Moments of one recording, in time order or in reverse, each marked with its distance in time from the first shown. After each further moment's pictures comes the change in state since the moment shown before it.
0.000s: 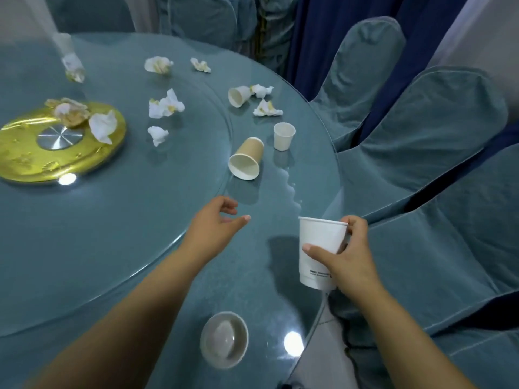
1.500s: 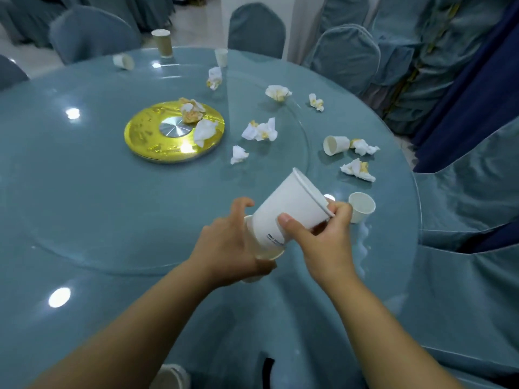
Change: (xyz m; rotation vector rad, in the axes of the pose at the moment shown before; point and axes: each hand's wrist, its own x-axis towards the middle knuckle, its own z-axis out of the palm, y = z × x) left_hand 0.027 0.077 -0.002 0.333 0.279 -0.169; right_hand 0.152 -0.119 0.063 0.335 -0.566 -0.236
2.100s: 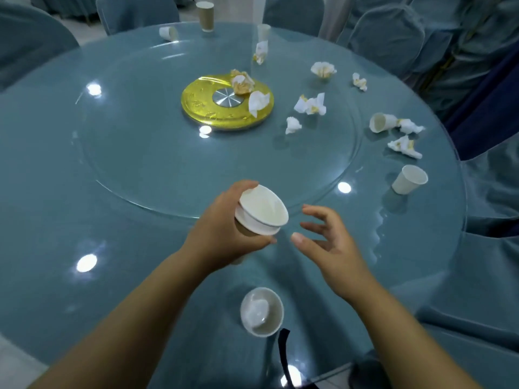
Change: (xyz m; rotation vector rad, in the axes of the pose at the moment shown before) left_hand -0.102 -0.122 -0.065 -0.243 0.192 0.140; right_hand -0.118 0.019 0.090 -0.194 -0.351 0.041
